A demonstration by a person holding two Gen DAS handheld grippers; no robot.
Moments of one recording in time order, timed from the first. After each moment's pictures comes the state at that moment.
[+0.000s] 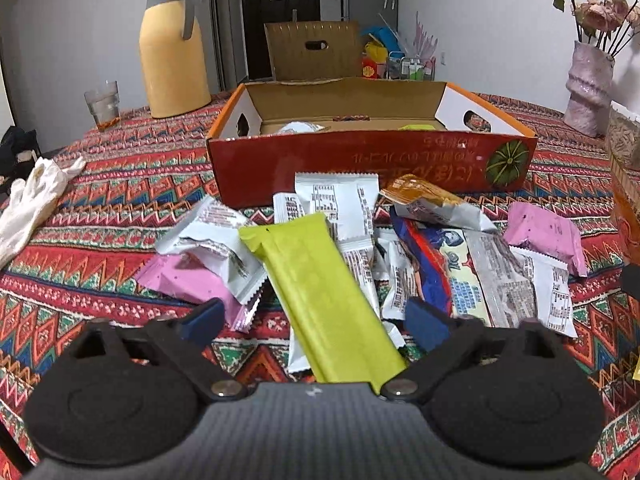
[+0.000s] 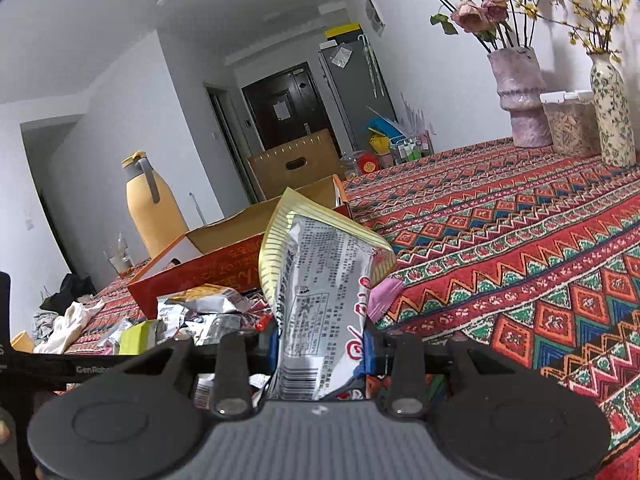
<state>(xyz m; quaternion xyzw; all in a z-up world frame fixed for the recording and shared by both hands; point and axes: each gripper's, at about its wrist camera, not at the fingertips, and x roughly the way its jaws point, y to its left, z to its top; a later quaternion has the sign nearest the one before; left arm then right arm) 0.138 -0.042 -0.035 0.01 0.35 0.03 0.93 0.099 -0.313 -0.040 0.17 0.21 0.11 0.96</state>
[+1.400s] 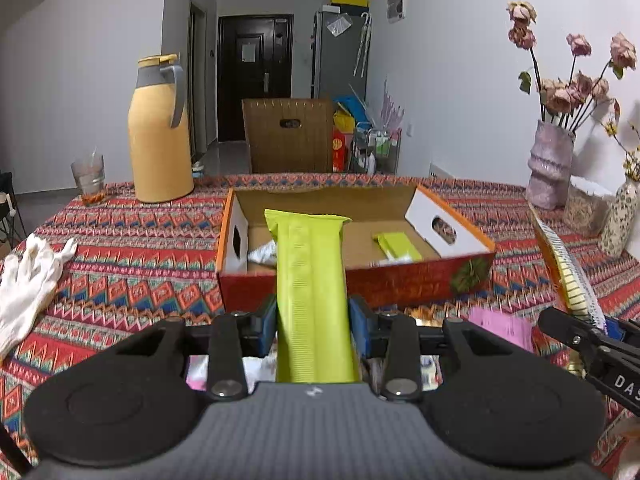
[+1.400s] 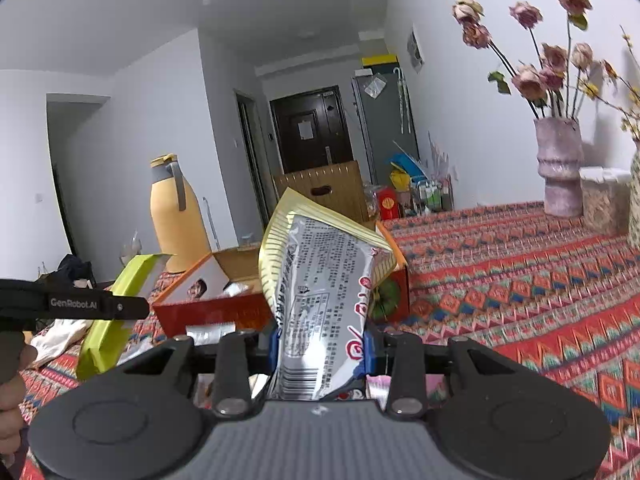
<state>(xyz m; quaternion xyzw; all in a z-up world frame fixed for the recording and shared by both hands) 0.137 -0.019 0.046 -0.01 0.25 -0.02 0.97 0.117 -0.253 0.015 0.09 0.16 0.11 0.98</state>
